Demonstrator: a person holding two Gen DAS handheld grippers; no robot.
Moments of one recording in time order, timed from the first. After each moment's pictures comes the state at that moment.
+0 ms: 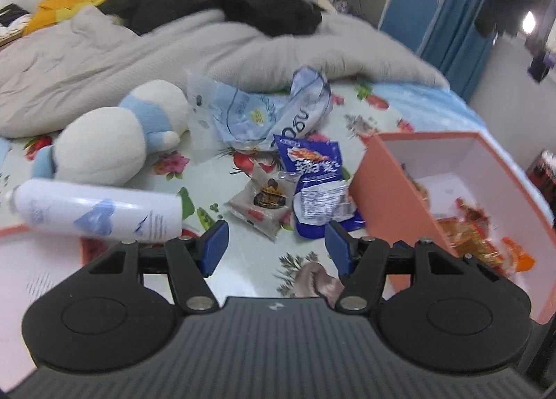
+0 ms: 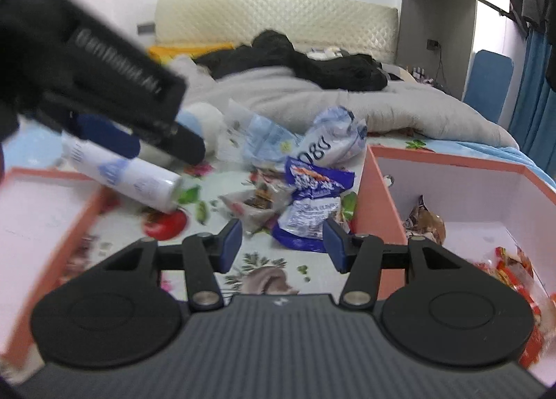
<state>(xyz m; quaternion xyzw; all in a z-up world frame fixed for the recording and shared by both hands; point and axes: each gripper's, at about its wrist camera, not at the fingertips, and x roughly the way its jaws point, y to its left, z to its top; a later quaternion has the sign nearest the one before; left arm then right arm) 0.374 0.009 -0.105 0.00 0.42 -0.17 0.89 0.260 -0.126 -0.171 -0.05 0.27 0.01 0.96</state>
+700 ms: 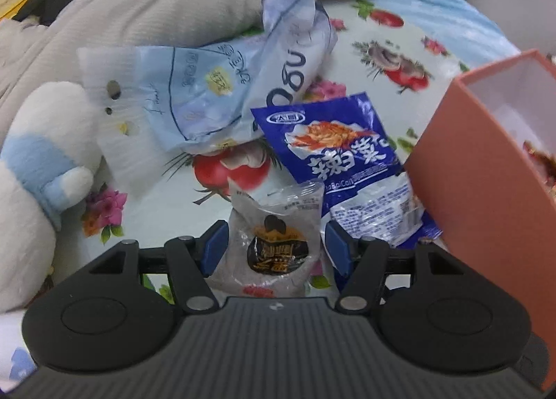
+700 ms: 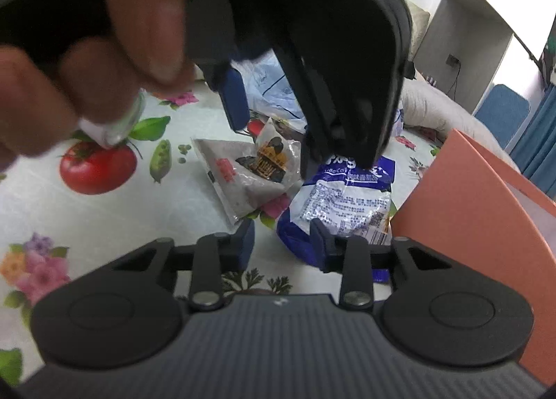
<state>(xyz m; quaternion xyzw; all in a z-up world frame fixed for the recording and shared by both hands) 0.515 -0.065 -0.212 0.13 0.49 -0.22 0.84 0.349 -0.085 -0.259 -0.20 0.30 -0.01 0.93</state>
